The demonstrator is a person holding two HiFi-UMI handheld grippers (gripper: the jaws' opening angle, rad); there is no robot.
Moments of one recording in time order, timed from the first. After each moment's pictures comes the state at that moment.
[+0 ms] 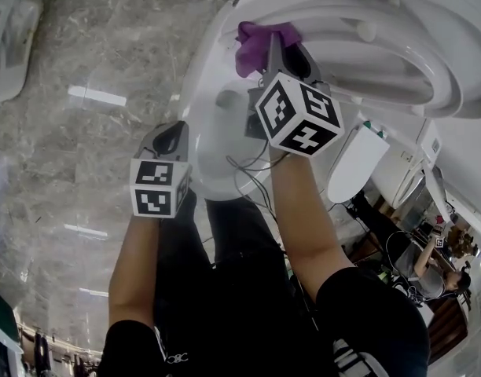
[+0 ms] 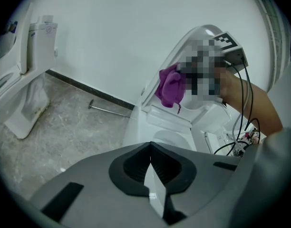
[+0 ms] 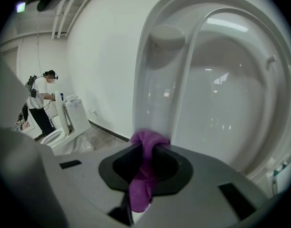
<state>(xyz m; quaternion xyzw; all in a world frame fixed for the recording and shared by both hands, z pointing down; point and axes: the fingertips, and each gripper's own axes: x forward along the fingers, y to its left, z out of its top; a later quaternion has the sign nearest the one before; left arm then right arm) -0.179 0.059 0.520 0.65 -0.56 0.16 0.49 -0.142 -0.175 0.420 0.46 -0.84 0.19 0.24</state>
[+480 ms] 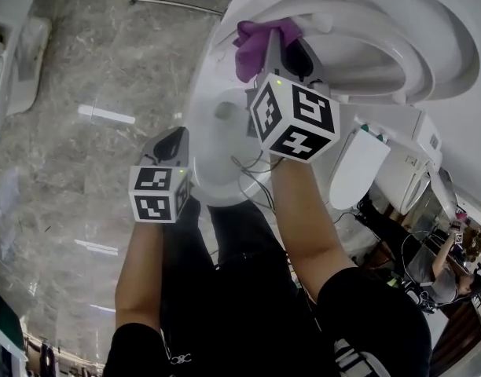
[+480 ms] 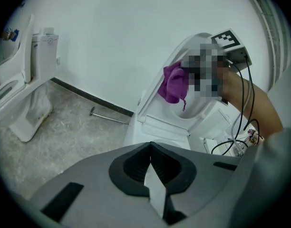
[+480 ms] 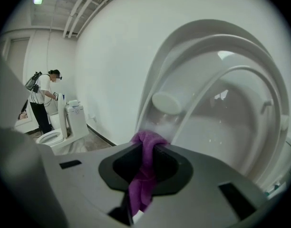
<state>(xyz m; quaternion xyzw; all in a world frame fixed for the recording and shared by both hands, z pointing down) -0.171 0.049 0.470 0.65 -0.58 0.14 0.47 -0.134 -0.186 0.337 0.47 -0.85 0.11 0.21</state>
